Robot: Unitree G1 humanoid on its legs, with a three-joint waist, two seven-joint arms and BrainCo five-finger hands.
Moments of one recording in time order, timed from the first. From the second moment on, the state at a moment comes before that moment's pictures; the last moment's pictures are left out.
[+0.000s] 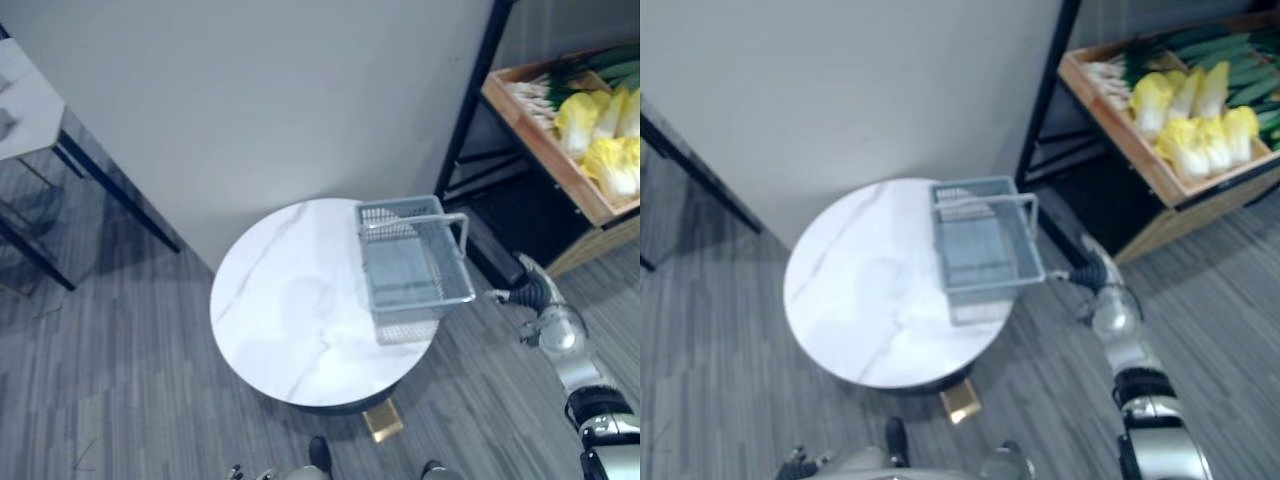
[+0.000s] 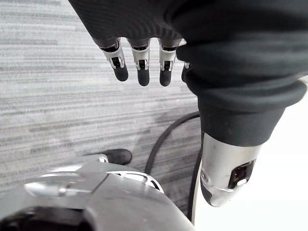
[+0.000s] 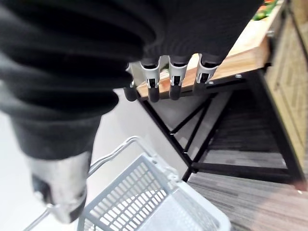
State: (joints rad) left arm 0.18 0.13 0.10 1.09 -0.14 -0.19 0.14; right arm -0.42 -0.53 0.02 0.70 -0.43 -0.16 -0.13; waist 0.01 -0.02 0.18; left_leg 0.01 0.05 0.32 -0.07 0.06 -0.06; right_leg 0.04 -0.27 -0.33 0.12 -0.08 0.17
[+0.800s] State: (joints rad) left arm 0.16 0.14 0.12 1.07 -0.20 -0.19 0.15; right arm -0.98 -0.66 0.36 0.82 -0.63 -0.15 -0.13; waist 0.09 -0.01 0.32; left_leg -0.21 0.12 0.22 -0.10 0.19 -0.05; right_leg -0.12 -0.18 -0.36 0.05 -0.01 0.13
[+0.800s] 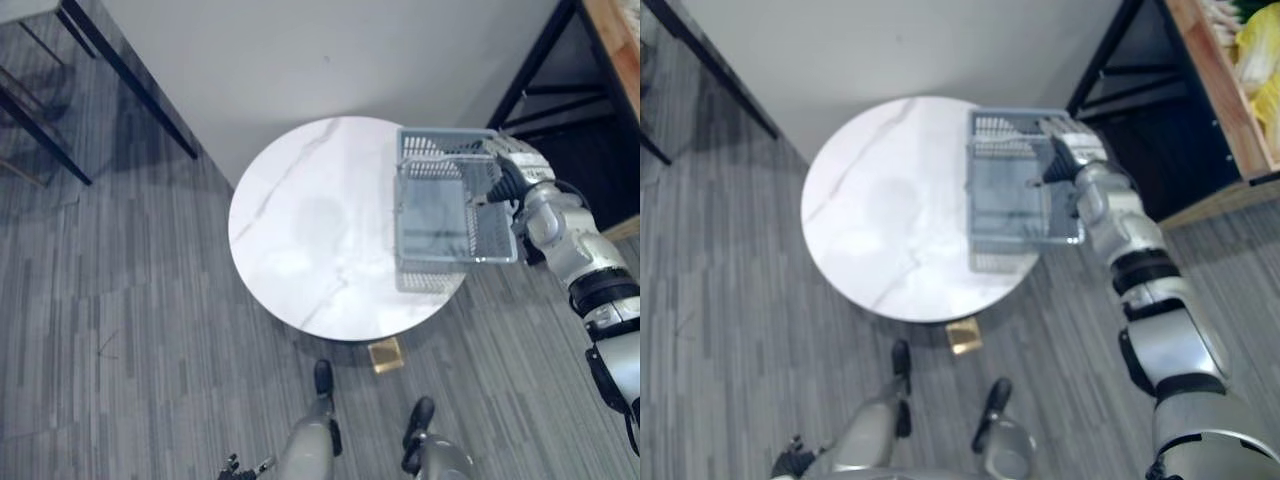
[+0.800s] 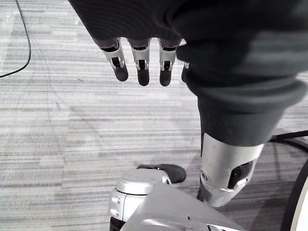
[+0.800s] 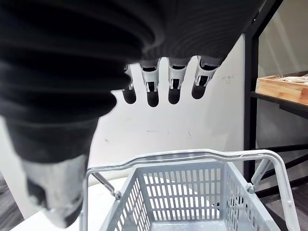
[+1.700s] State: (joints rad) left arm 0.10 0.16 0.11 1.06 -0.23 -0.21 0.19; right arm -1.19 -0.66 0.31 1.09 -0.63 -0.11 -0.16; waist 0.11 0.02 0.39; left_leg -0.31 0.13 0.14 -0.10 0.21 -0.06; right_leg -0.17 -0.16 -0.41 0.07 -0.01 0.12
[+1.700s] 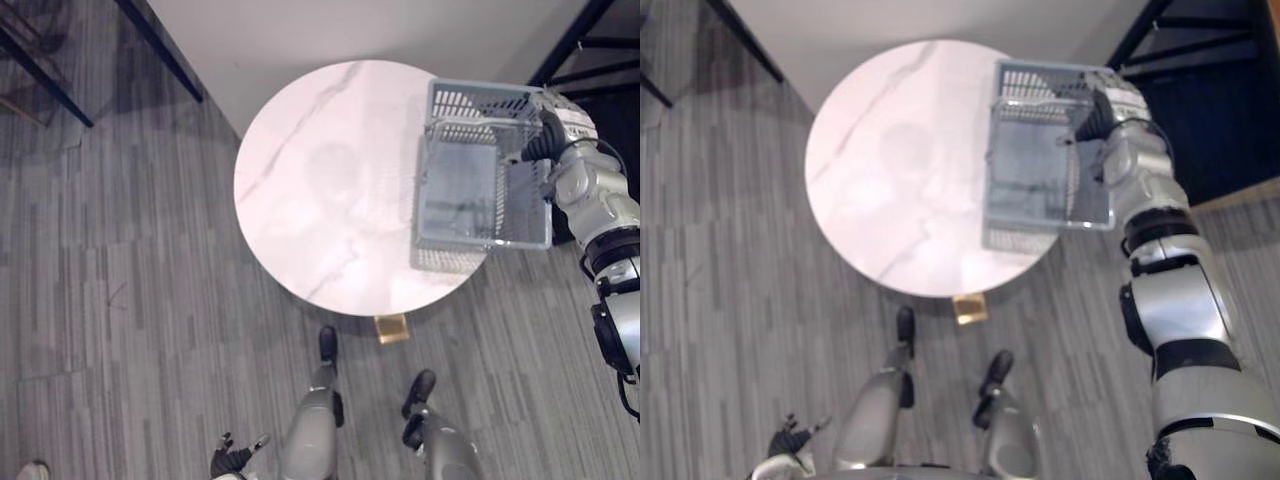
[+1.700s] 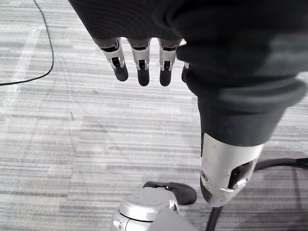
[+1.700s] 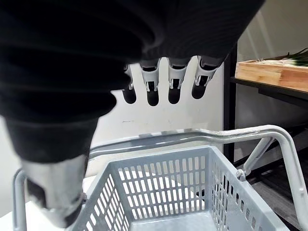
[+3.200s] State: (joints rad) left arm 0.06 0.17 0.08 1.06 -0.22 -0.19 0.19; right arm -1.10 -0.63 0.45 1.07 -0.79 -0.16 -0.09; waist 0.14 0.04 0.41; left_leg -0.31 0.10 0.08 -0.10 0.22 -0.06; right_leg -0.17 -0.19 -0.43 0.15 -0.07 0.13
